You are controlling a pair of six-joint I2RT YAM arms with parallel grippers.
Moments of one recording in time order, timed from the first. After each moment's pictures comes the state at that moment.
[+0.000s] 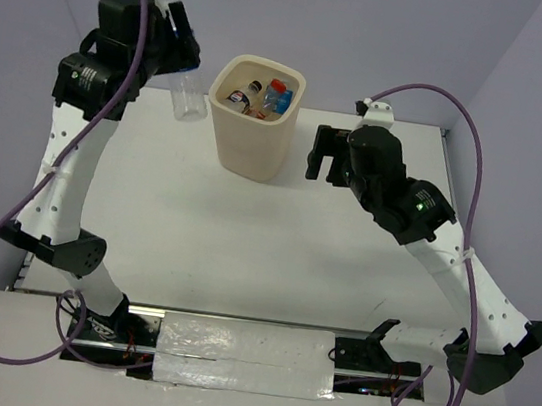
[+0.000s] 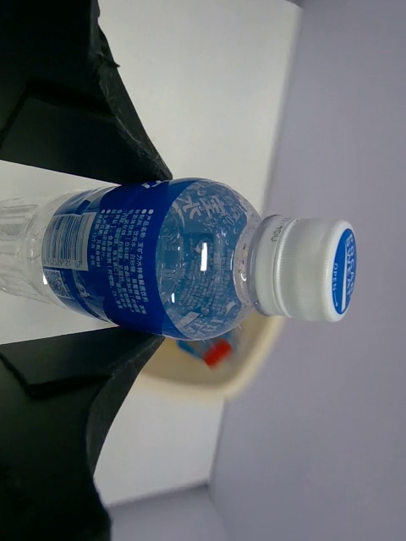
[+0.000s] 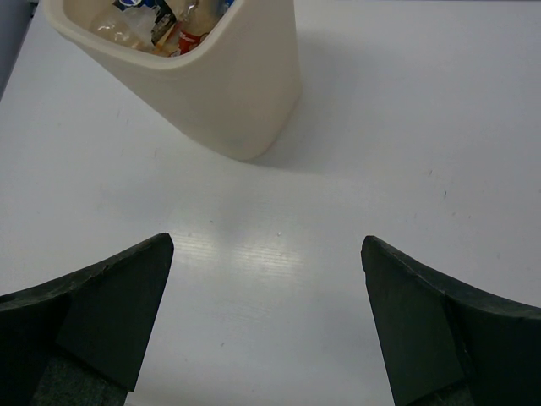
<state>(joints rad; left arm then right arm) -0.32 1.64 2.31 -1.00 -0.30 -0.41 0.73 1.22 1.53 -0.76 0.44 0.41</state>
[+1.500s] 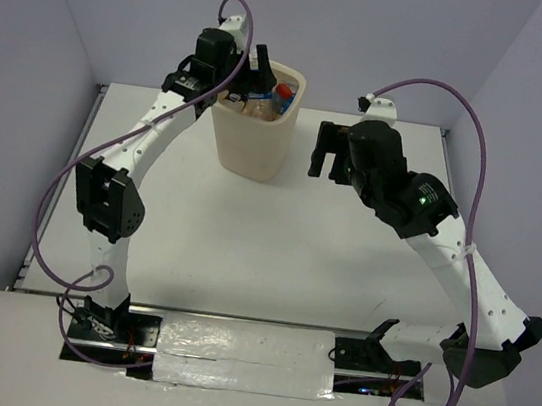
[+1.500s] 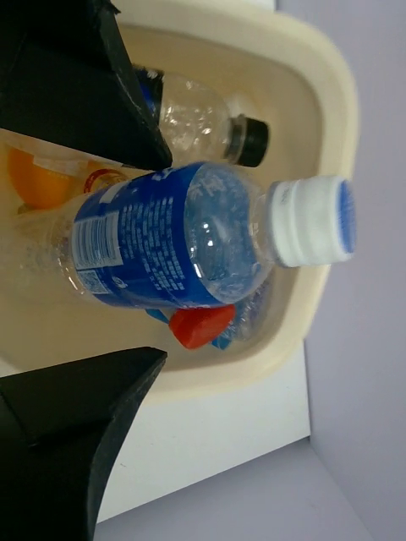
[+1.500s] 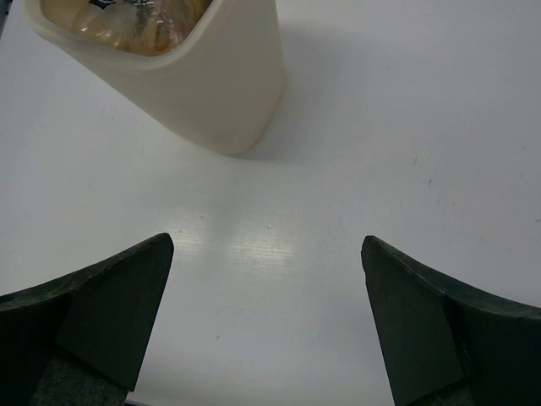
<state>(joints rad) -0.35 1.98 2.01 -0.35 0.10 -0.39 0.73 1.26 1.62 -0.86 0.47 0.43</state>
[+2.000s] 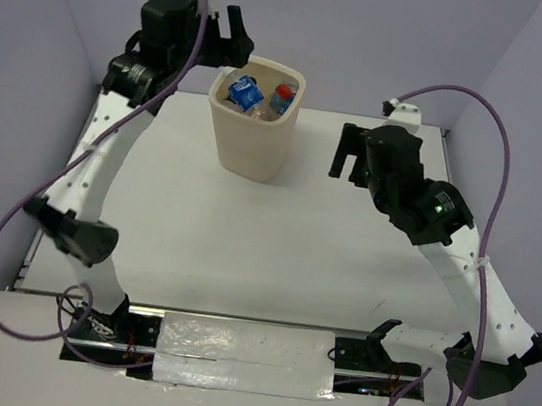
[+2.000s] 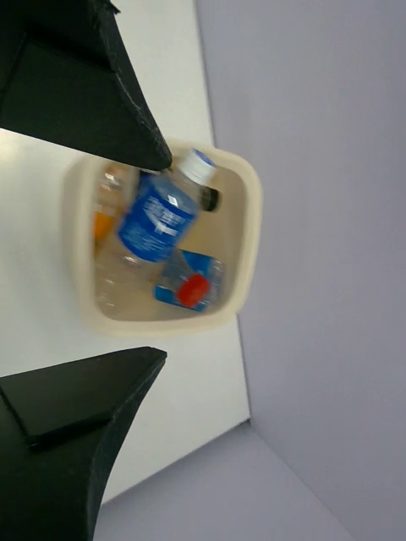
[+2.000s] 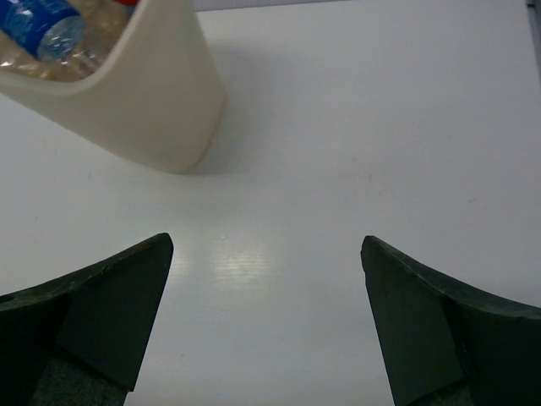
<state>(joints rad) -0.36 1.81 2.29 -0.59 0.01 -0.27 0.70 1.22 1.61 -0.90 0.56 0.42</state>
